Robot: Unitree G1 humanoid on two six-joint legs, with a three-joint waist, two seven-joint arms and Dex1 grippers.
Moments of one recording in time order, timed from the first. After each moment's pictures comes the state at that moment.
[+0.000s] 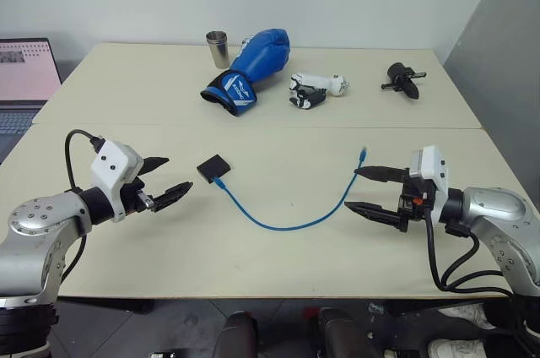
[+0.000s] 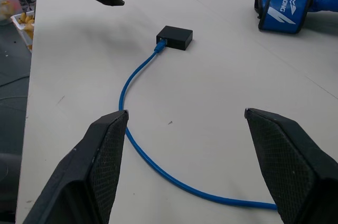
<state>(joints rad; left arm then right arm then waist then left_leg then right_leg) -0.09 0.85 0.31 -0.16 -0.42 0.42 -0.87 -0.21 -0.75 -0.06 -0.41 0.57 0.51 0.96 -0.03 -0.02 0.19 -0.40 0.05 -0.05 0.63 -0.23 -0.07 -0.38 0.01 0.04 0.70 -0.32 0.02</state>
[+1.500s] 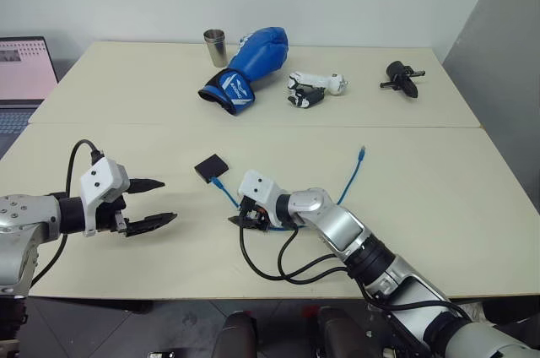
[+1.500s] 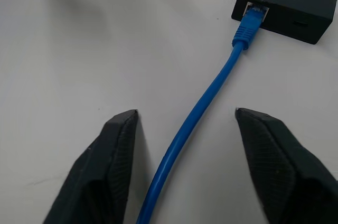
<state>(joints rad) -0.10 1.00 0.26 0.08 -0.38 0.22 -1.24 -0.68 -0.02 0.57 0.28 0.01 0.49 0.64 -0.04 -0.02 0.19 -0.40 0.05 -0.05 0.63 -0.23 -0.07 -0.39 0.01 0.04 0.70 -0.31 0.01</state>
